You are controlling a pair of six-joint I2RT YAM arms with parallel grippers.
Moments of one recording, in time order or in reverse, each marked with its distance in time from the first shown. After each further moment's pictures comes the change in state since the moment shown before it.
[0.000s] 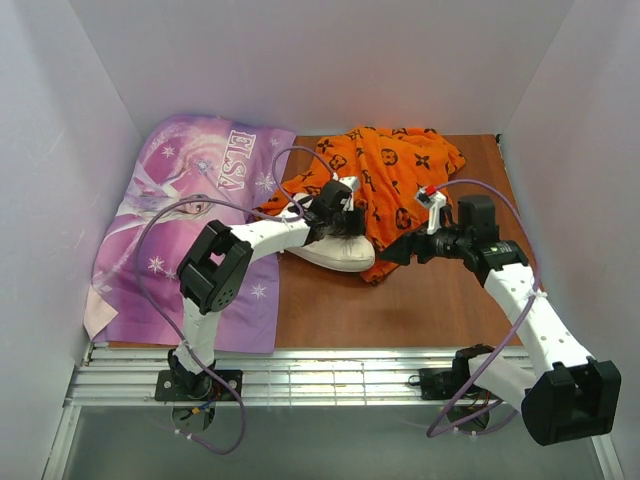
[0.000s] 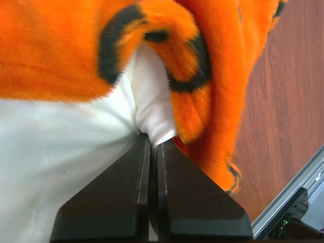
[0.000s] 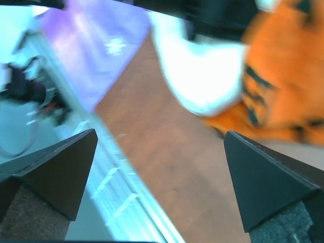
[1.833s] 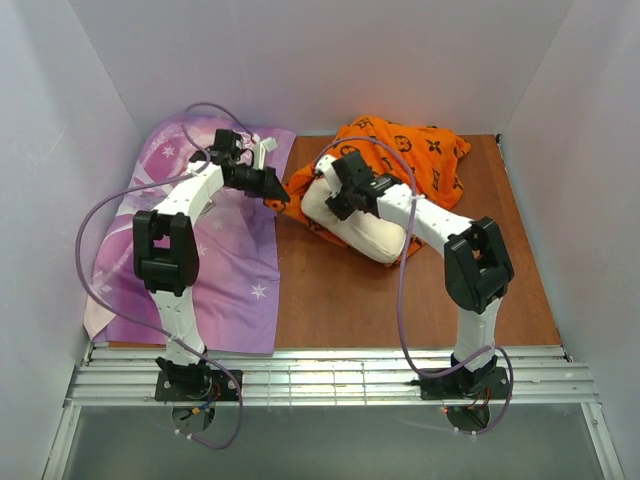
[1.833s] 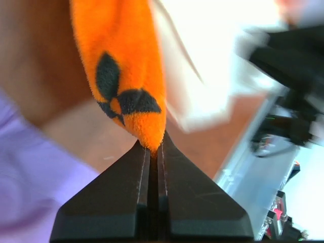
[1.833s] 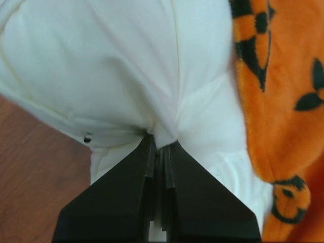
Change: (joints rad) left arm 0.584 0.034 0.216 -0.615 0.658 0.610; right arm 0.447 0.869 0.721 -0.063 0.925 -0.336
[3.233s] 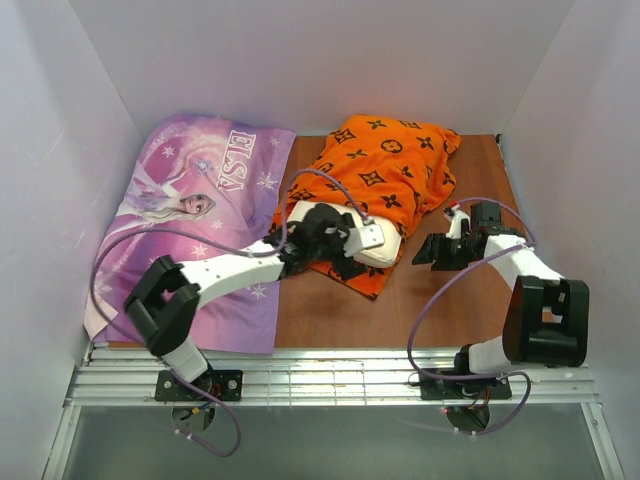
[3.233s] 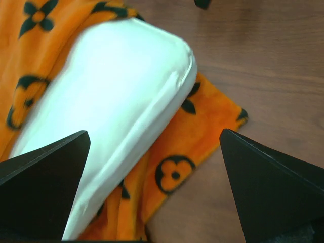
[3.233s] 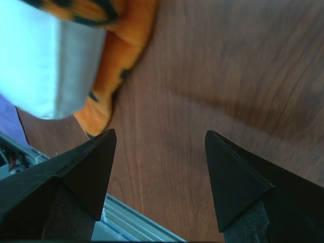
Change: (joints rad) left arm -0.676 -0.460 -0.554 0.665 -0.527 0.452; right arm -0.715 -0.531 -0.729 -0.031 -0.663 0.336
